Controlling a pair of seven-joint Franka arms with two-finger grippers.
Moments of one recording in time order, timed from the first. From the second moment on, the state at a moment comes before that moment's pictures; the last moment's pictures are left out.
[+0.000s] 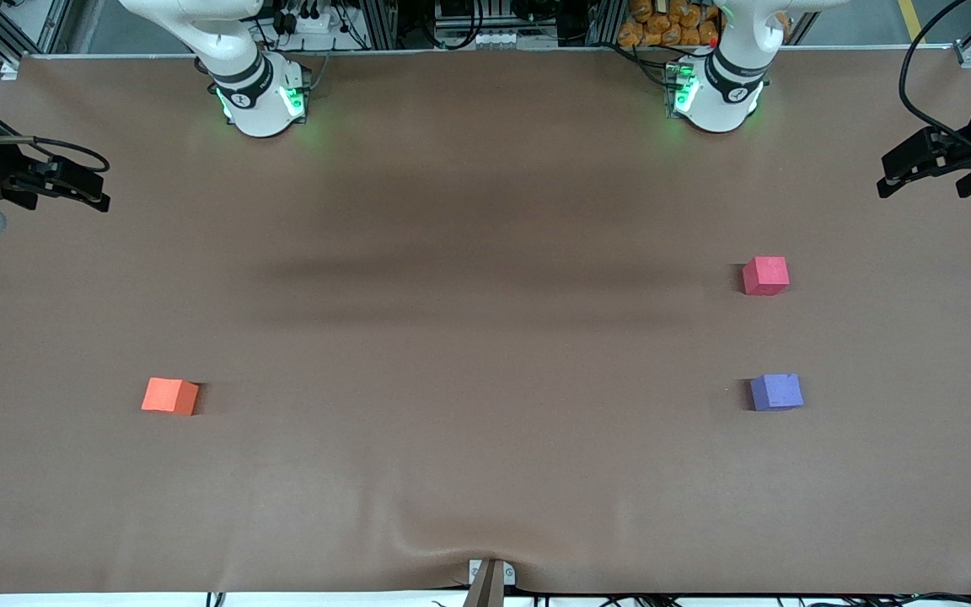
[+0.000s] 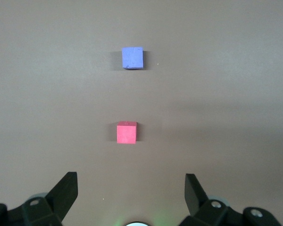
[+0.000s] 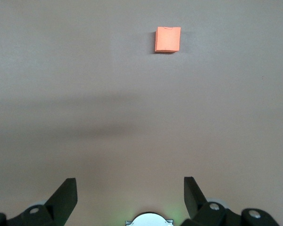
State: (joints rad) left arm -0.01 -0.08 -0.02 -1.58 -0.01 1.50 -0.04; right arm -0.03 -0.03 0.04 -1.59 0.01 1.44 0.05
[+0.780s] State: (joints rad) left arm -0.02 -0.06 -0.03 -1.57 0.00 1.43 -0.04; right arm -0.03 -0.03 0.04 -1.59 0.01 1.44 0.05
